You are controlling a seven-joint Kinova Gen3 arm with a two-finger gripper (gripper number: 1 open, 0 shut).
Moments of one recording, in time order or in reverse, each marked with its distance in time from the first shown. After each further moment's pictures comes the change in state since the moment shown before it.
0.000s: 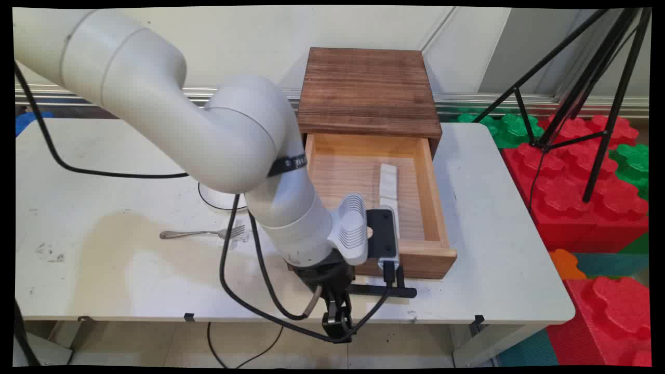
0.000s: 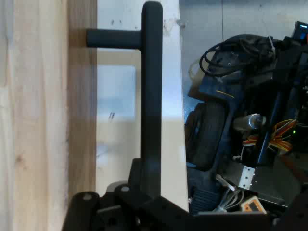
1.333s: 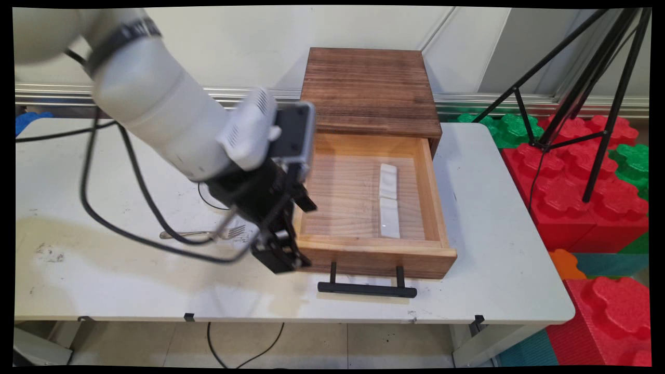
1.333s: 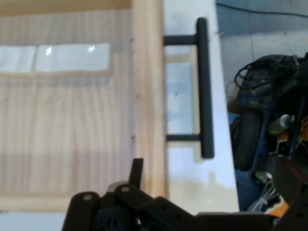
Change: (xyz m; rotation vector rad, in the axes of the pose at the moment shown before) arm -0.064 -0.021 -0.140 0.113 0.141 0.063
